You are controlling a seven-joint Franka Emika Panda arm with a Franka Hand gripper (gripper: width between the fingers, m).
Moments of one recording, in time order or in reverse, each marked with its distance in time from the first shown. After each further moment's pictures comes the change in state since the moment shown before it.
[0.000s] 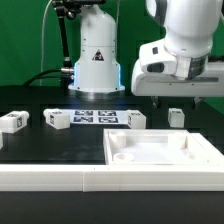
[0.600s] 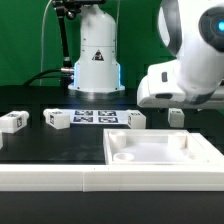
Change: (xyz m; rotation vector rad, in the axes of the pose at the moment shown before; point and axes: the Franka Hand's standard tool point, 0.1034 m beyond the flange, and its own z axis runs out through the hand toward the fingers) arm -0.004 -0.004 0.024 -0.032 -0.379 -0.015
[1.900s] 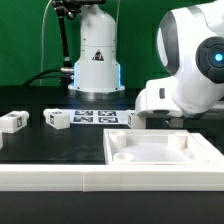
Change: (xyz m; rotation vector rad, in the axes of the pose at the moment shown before) arm 0.009 0.000 0.018 -0.002 0.002 0.004
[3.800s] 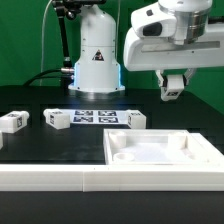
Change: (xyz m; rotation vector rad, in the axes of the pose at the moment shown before) arm -0.035 0.032 -0.129 0.013 0.605 -0.099
